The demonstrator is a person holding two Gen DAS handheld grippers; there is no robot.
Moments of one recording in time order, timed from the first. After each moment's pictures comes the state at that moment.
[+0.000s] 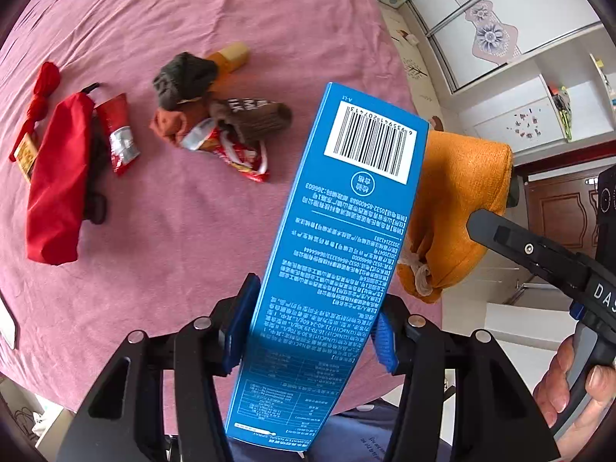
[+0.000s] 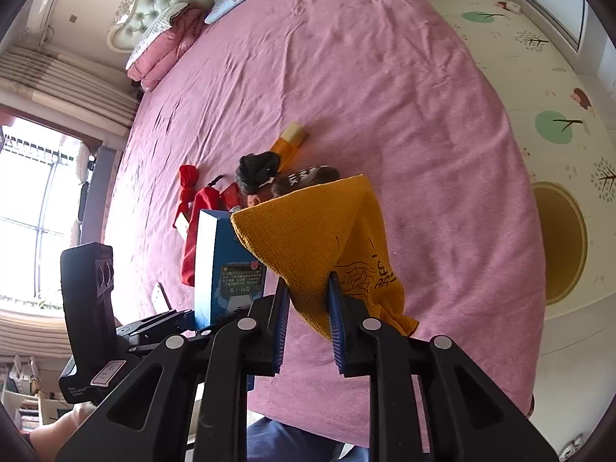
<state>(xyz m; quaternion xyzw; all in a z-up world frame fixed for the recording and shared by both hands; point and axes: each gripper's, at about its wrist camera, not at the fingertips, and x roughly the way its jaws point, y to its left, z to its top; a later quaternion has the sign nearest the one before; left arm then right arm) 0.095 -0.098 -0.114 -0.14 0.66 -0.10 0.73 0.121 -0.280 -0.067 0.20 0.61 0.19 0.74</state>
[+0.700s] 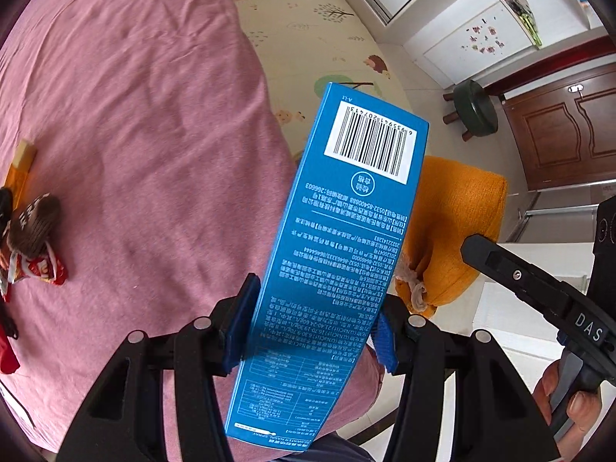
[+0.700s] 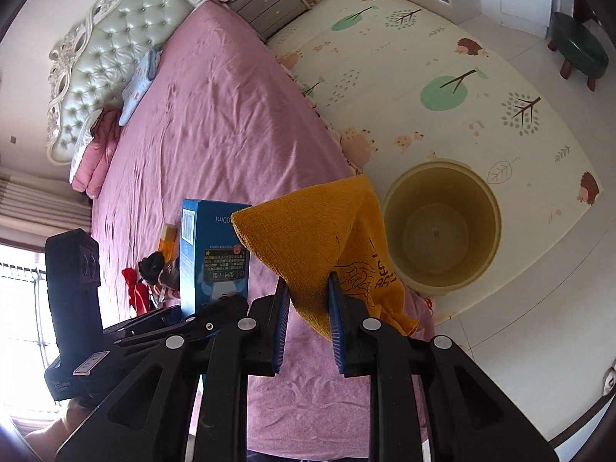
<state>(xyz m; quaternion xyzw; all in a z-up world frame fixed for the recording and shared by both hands) 0.170 -0.345 -0.144 -0.03 0.69 -0.20 0.69 0.111 -0.523 -0.109 0.32 0.58 0.03 0.75</state>
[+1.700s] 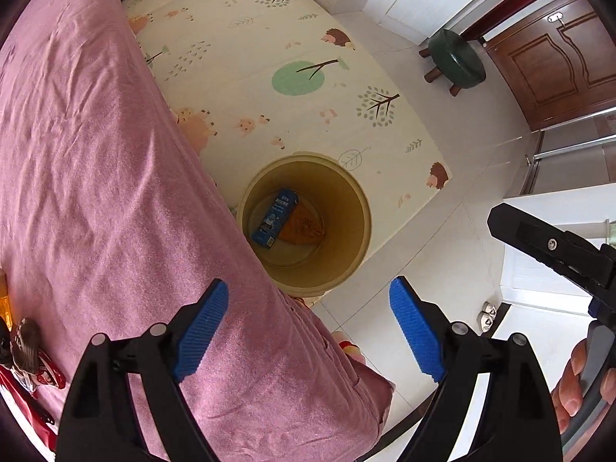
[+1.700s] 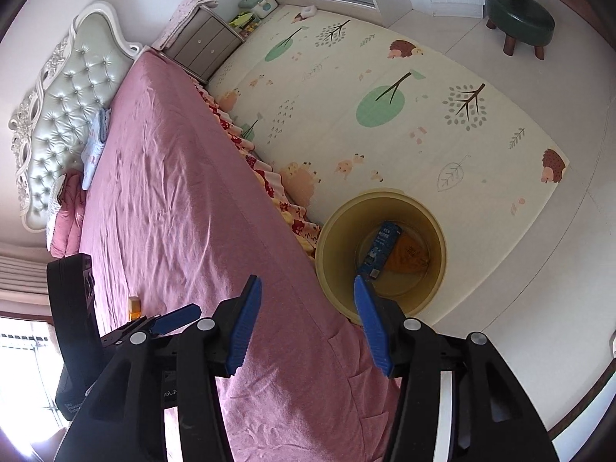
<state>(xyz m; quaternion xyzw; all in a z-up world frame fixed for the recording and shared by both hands) 0.219 -0.454 -0.174 0.07 0.69 -0.26 0.68 0.129 -0.618 -0.129 0.35 0.56 -0.05 0.75</state>
